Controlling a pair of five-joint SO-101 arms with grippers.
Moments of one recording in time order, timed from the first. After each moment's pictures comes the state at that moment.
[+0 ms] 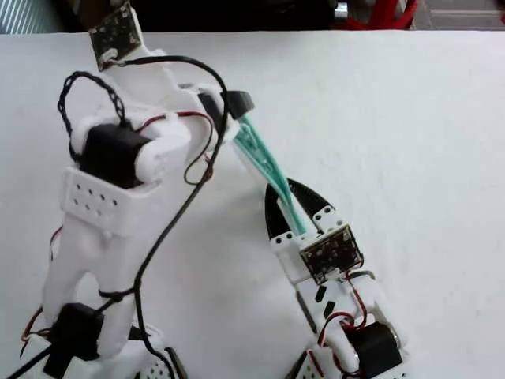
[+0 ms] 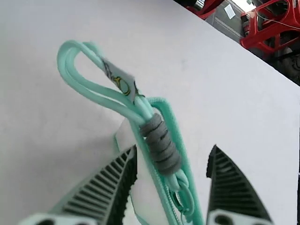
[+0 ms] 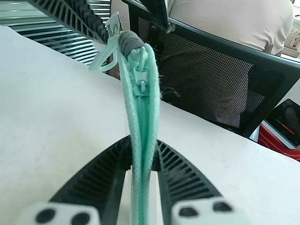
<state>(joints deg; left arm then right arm) 19.3 -14.0 -20.6 91.2 48.7 -25.6 -100.5 76.1 41.9 15.2</state>
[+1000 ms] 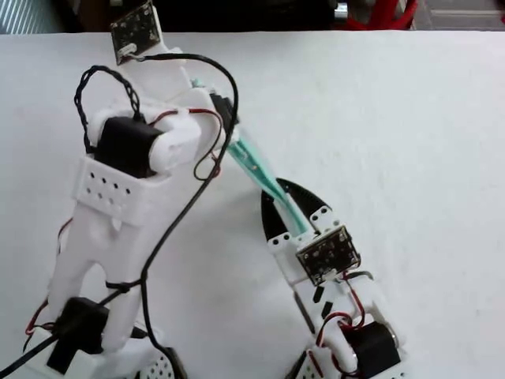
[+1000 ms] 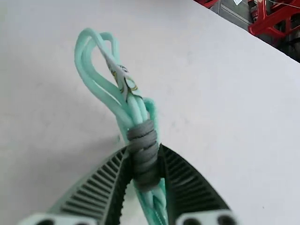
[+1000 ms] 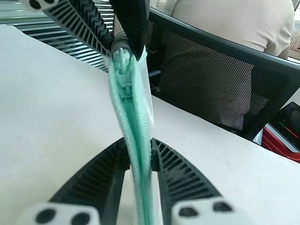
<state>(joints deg) 19.0 -11.7 -19.7 89.7 45.1 -25.7 -100.5 76.3 41.5 15.4</state>
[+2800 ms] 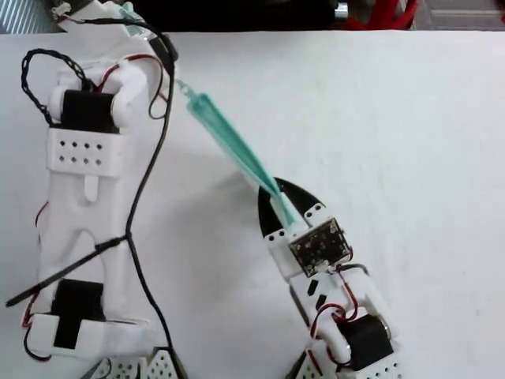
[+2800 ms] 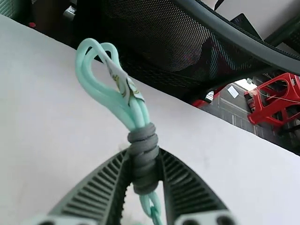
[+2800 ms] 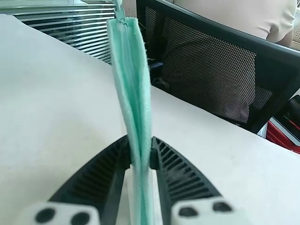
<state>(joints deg) -2.0 -4.9 -18.7 64.5 33.2 -25.6 -100.1 79.2 39.3 15.3</state>
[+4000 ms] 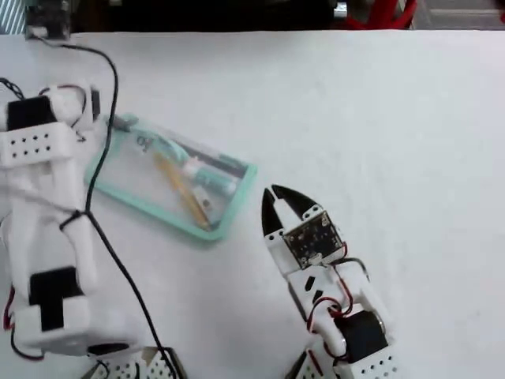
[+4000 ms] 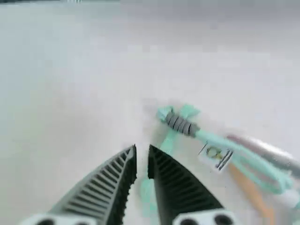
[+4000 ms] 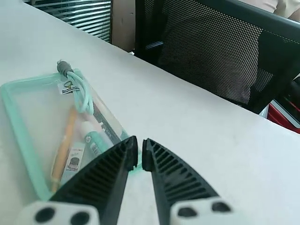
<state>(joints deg) -18.9 0.4 -3.4 62.6 -10.9 -26.0 -99.8 84.0 37.5 15.4</state>
